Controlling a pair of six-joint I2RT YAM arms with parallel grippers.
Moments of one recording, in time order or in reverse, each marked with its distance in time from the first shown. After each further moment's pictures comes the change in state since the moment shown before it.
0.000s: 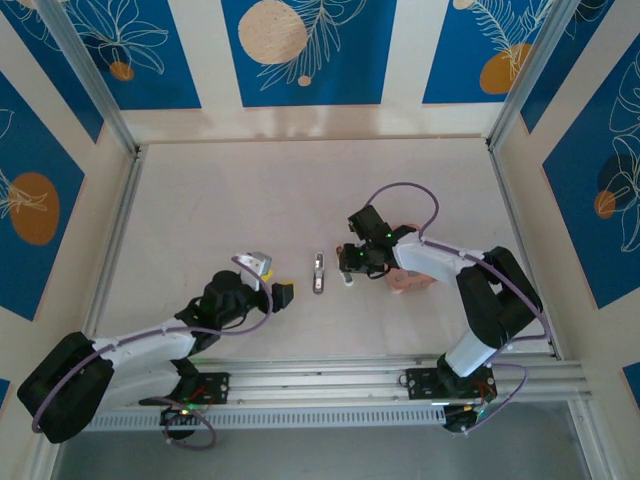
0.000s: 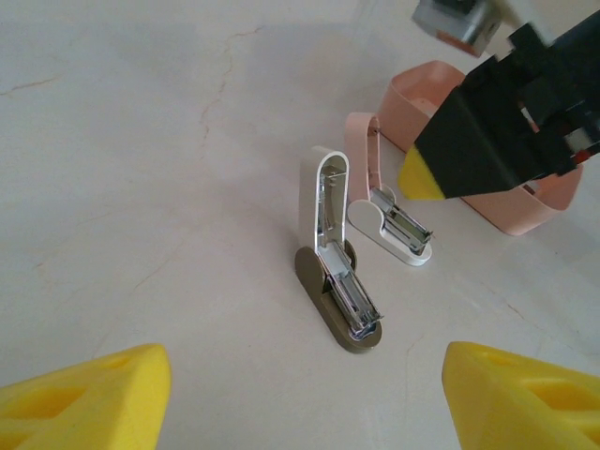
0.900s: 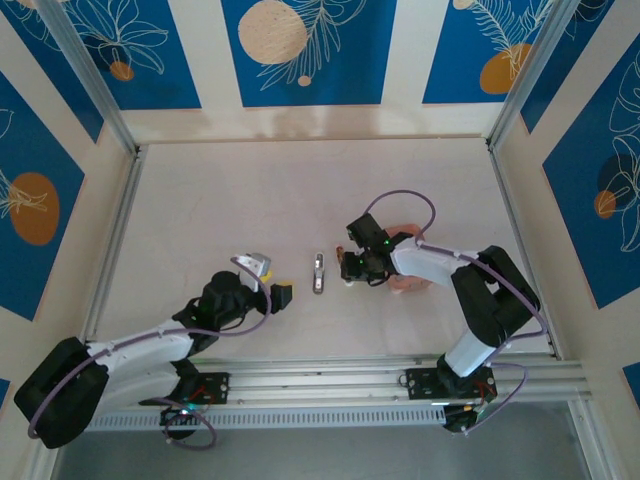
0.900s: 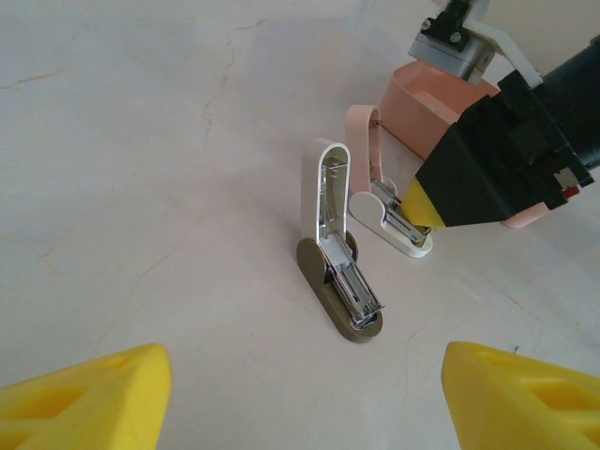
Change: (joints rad) left arm 0.000 -0.037 0.000 -0.052 0.000 0.004; right arm 0.023 -0.008 -0.056 0.020 0.010 0.005
